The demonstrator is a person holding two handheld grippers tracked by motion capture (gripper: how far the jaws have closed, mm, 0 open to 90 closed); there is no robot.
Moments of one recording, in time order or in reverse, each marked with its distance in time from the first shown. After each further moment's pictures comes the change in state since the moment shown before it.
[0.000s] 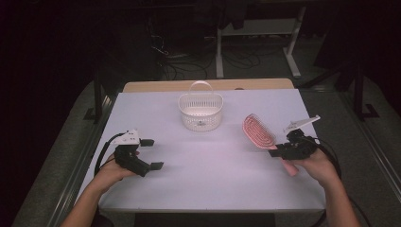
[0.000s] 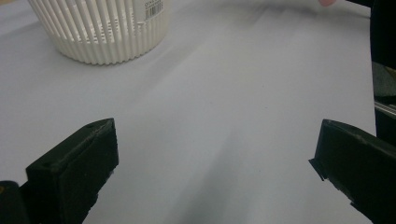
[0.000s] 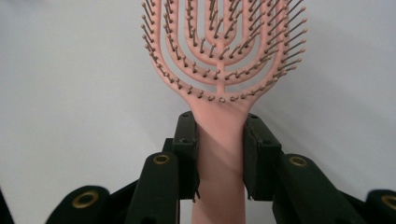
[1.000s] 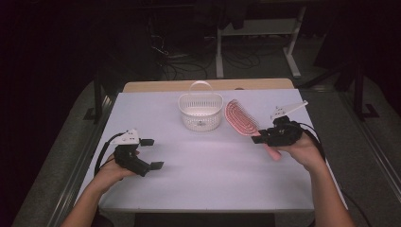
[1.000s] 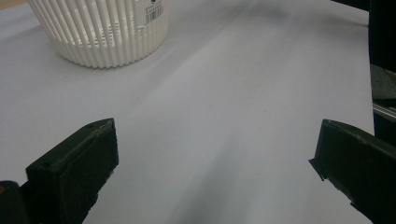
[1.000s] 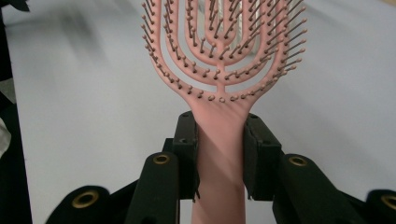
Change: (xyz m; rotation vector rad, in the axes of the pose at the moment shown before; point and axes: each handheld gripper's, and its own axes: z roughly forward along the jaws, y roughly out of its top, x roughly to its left) left arm -0.001 0.001 -0.001 -0.012 0.001 -0.001; right arm 0.015 0.054 0.005 -0.136 0.120 -0.141
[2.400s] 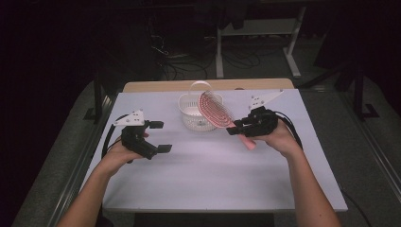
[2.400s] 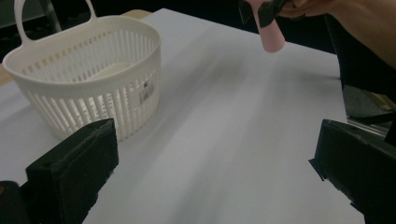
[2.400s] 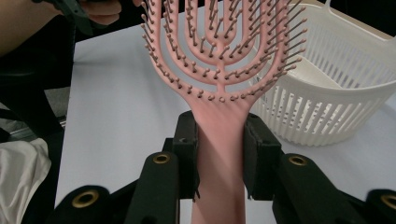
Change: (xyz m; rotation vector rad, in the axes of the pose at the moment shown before) left arm 0.008 0.060 0.009 -0.112 -0.075 0.060; right arm 0.015 0.054 0.036 -0.117 0.186 -0.142
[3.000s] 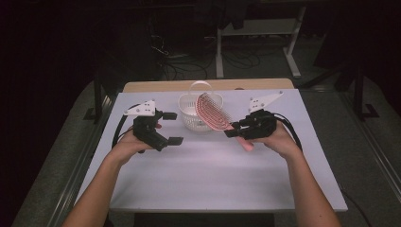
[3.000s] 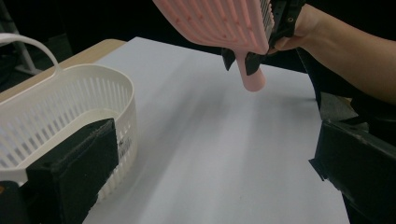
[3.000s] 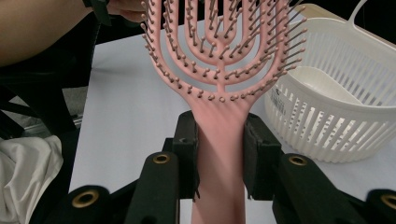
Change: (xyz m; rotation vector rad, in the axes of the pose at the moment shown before) left arm 0.002 0.033 0.025 -0.049 -0.102 0.053; right arm 0.006 -0.001 0.002 -0.036 0.056 -0.049
